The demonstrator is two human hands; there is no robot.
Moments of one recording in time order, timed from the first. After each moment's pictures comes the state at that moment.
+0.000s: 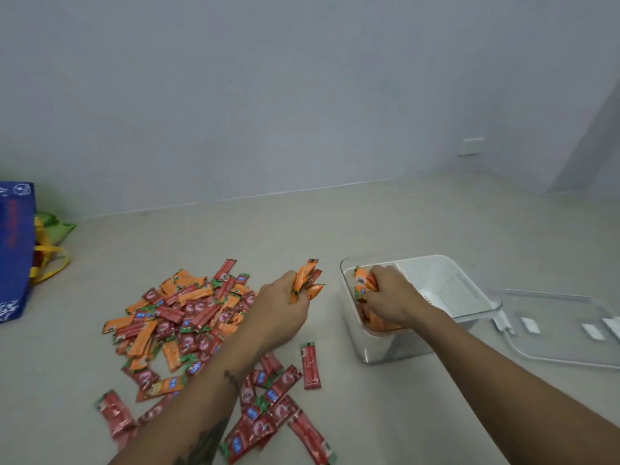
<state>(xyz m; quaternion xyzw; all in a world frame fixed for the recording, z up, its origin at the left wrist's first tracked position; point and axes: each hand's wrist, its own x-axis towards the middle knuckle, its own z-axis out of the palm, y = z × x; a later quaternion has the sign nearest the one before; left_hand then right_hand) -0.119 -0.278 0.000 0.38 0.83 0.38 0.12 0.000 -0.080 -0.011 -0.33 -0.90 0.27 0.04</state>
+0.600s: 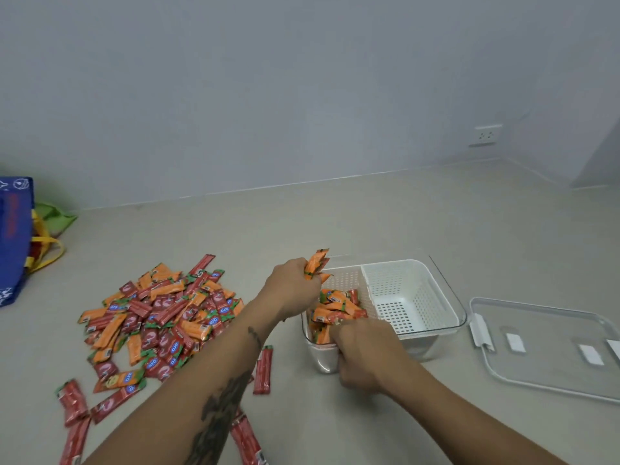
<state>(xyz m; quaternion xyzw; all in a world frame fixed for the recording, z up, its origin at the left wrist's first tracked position) -0.083 -0.145 0.008 0.29 0.89 0.30 0.18 0.066 -0.063 -0.038 -0.10 -0.99 0.04 -0.05</state>
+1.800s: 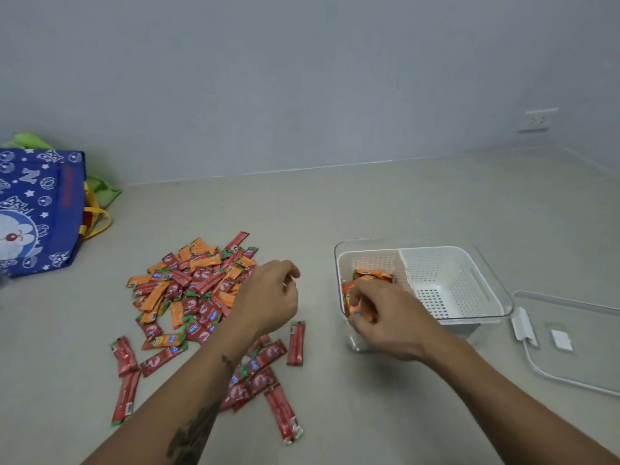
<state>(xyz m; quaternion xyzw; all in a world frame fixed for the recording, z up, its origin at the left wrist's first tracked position) -0.097 -0.248 -0.026 0.35 0.90 0.25 0.00 0.059 -0.068 -0.020 -0.09 -0.95 0.29 0.06</state>
